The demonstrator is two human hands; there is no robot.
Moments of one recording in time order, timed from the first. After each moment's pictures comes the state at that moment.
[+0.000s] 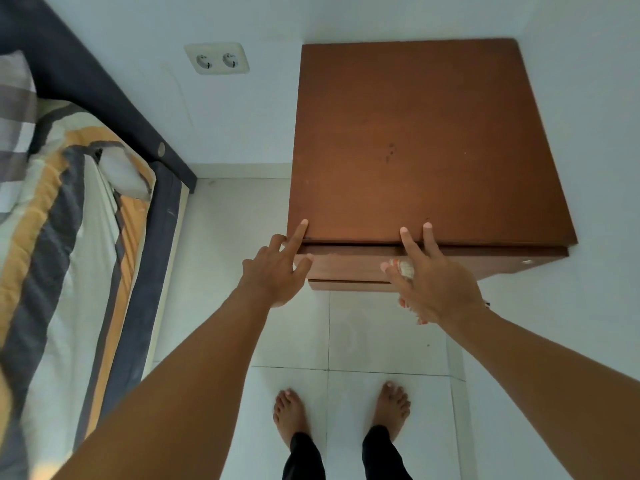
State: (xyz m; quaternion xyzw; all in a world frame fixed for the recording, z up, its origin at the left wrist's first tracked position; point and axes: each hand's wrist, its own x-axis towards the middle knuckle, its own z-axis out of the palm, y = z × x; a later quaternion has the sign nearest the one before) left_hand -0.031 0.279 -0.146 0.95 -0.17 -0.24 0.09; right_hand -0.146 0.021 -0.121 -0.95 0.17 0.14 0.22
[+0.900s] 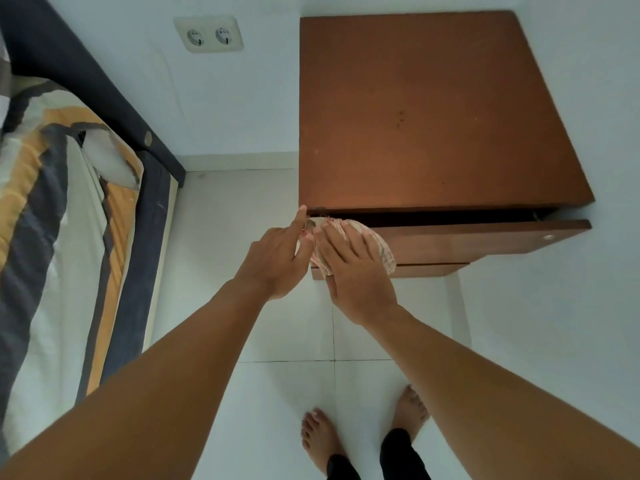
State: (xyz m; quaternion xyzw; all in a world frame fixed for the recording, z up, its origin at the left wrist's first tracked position) left_hand -0.049 0.315 -0.153 0.93 -0.23 -0.20 0.21; right_hand -0.142 0.160 -0.205 -0.99 -0.03 -0.05 0.11
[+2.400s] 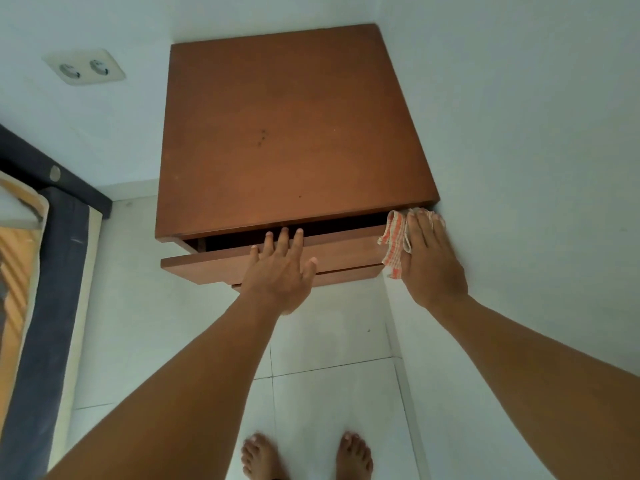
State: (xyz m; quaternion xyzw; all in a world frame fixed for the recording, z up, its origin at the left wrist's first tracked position) left_hand -0.131 0.095 -0.152 0.92 -0.29 -0.25 -0.01; right_hand -0.253 -0.149 -0.196 -0.98 0.19 -0.03 0.03
